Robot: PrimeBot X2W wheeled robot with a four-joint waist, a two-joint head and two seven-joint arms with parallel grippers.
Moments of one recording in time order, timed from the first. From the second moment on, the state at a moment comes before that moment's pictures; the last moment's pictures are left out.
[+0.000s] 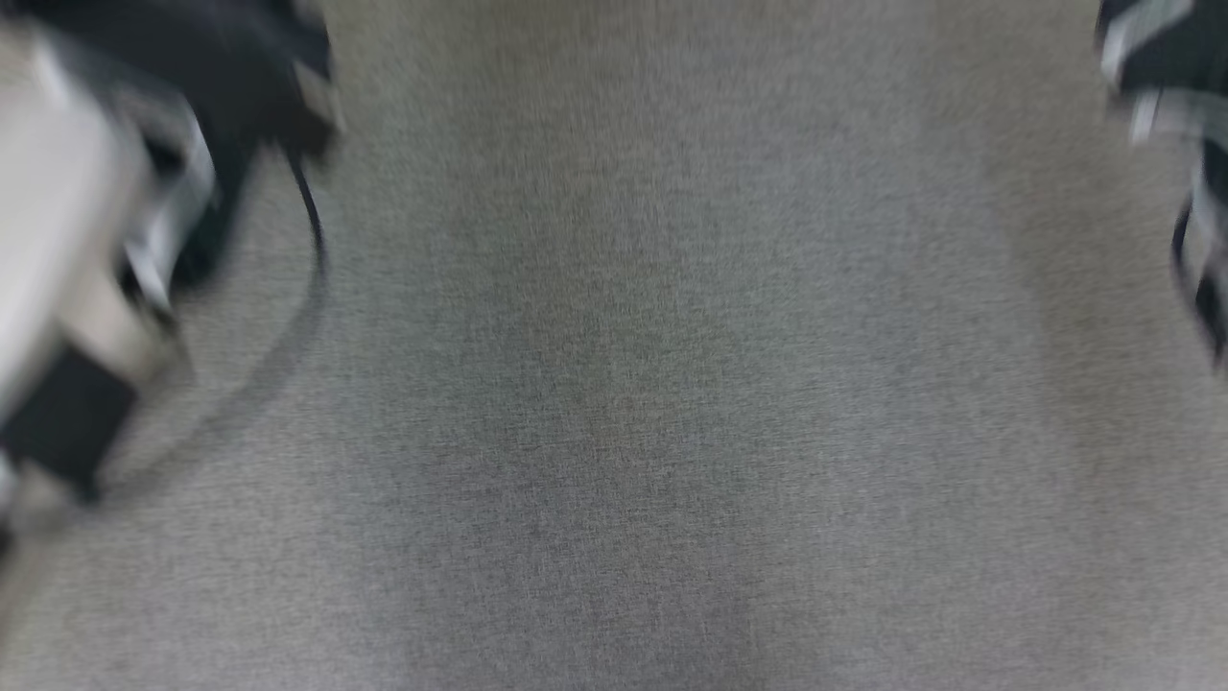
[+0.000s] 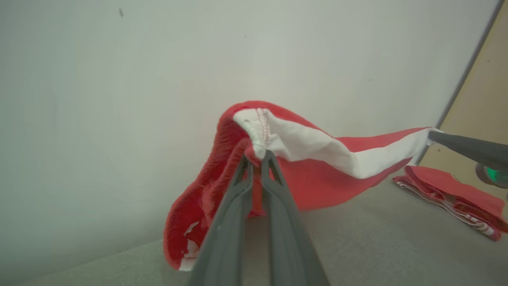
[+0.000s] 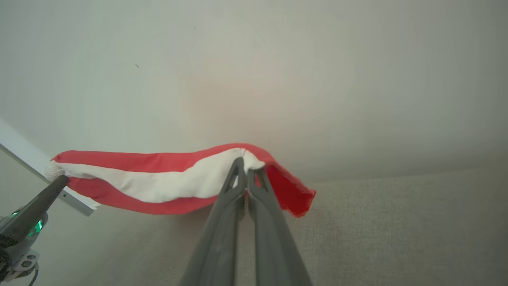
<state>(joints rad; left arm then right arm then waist) -1.29 0.53 -0.81 0.37 -0.97 -0.07 -0.26 -1.10 -0.57 0.38 0.27 1.04 0.13 0.15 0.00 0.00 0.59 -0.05</state>
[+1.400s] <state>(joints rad) 0.05 0.46 -0.57 0.07 -0.64 0.01 -0.26 0.34 -0.20 -0.12 -0.25 0.86 0.13 0.40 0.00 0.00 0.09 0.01</state>
